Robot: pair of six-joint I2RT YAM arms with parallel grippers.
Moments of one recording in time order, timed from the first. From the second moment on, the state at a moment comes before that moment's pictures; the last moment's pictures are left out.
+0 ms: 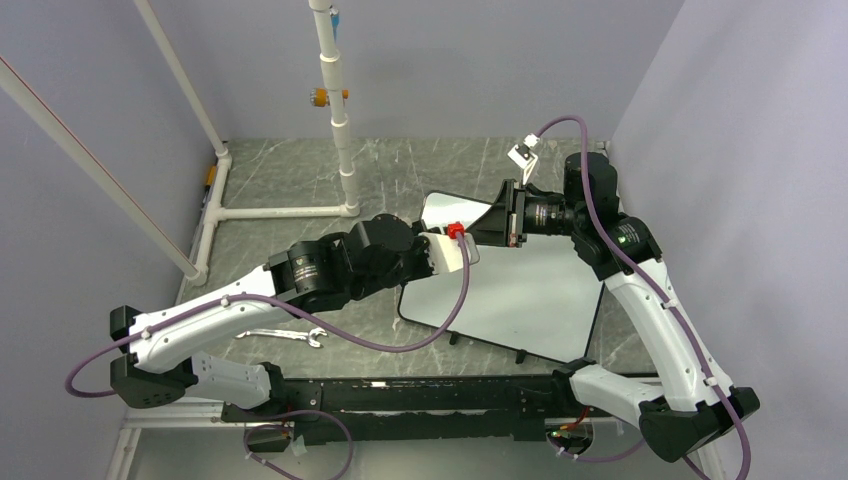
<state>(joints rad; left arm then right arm) -1.22 1.27 1.47 -0.64 -0.33 0.43 0.39 1.07 1.31 -0.62 -0.90 0.68</state>
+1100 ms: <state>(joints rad) -1.25 1.27 1.46 -0.64 -0.39 0.45 0.39 1.07 1.30 -0.62 -0.84 0.69</state>
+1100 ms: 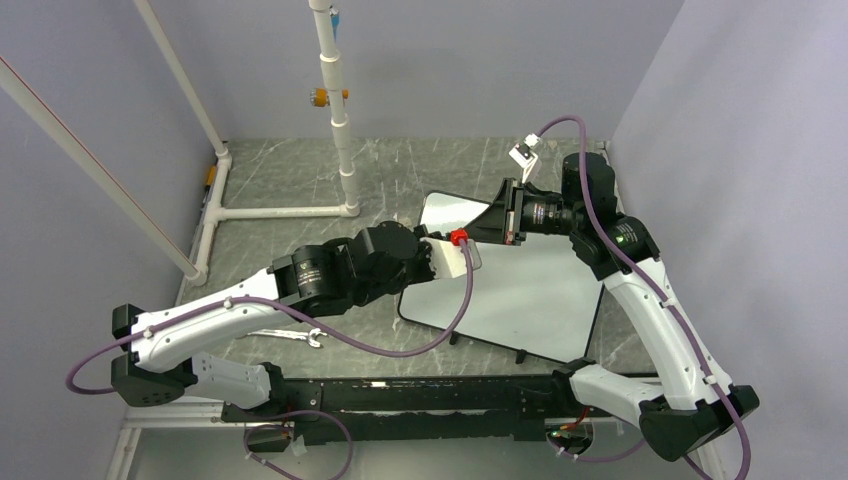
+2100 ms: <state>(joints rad) -1.18 1.12 1.42 -0.68 -0.11 0.41 0.40 1.03 1.30 -0.59 -0.85 0.69</state>
